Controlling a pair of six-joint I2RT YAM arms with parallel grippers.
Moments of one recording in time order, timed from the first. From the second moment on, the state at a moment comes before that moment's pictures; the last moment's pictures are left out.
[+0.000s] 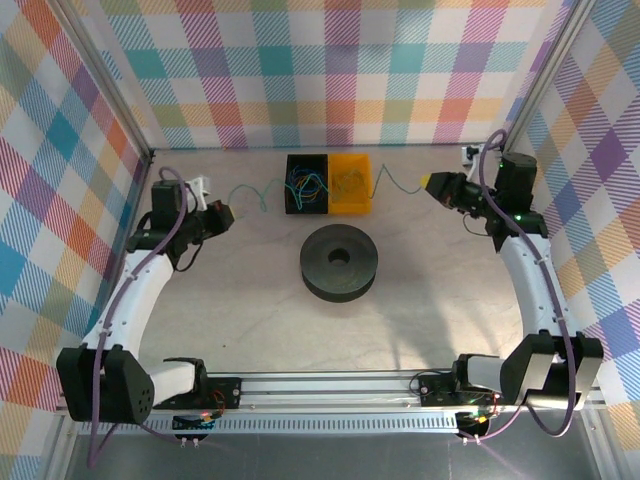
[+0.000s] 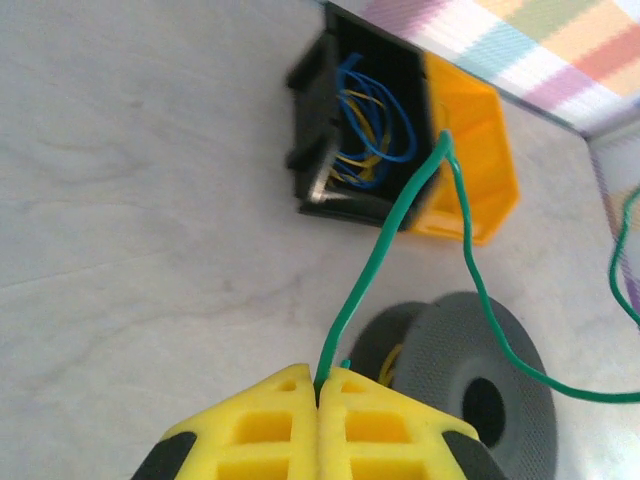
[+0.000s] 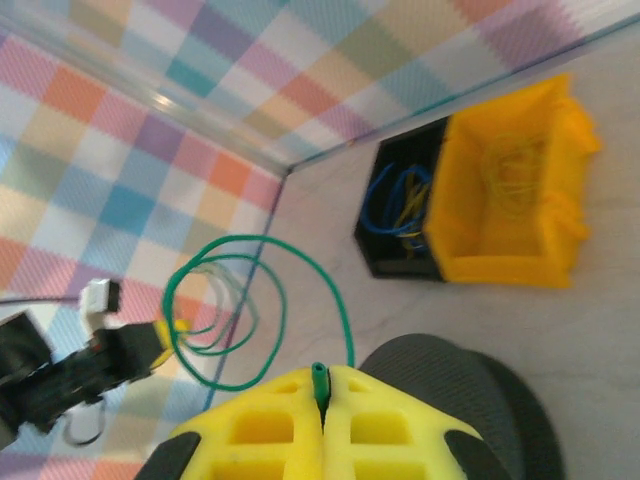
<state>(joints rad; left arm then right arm) -0.01 1.19 1.01 -0.50 0.36 -0.40 -0.09 1.25 1.12 -0.32 -0.87 0.55</state>
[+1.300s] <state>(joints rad) 0.63 1.16 1.19 -0.68 0.58 -0.43 -0.48 1.47 1.10 -0.43 -0.54 0.41</state>
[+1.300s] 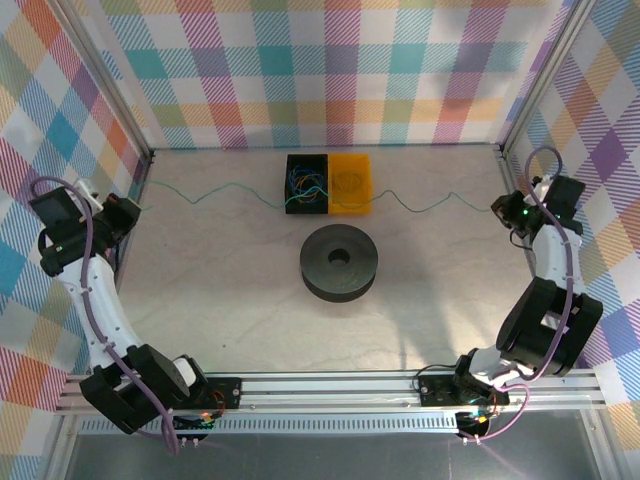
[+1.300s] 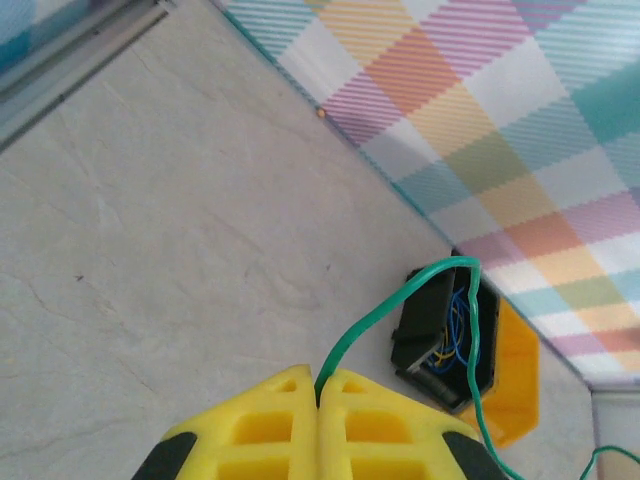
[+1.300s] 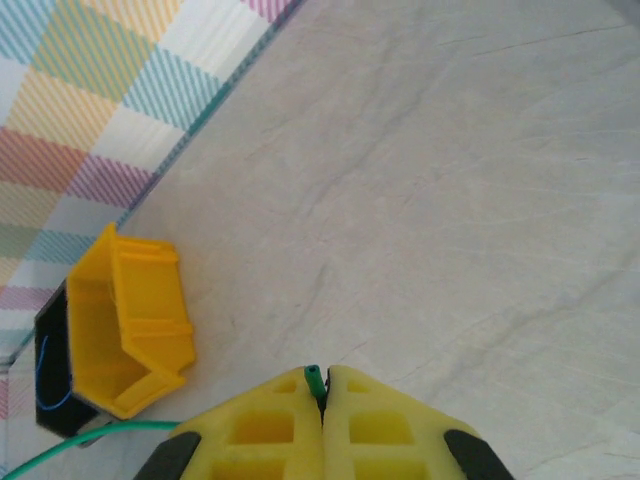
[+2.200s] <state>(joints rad) 0.21 0.97 1.12 -0.65 0.24 -0.51 -0.27 1.52 1.10 -0.43 -0.59 0.40</state>
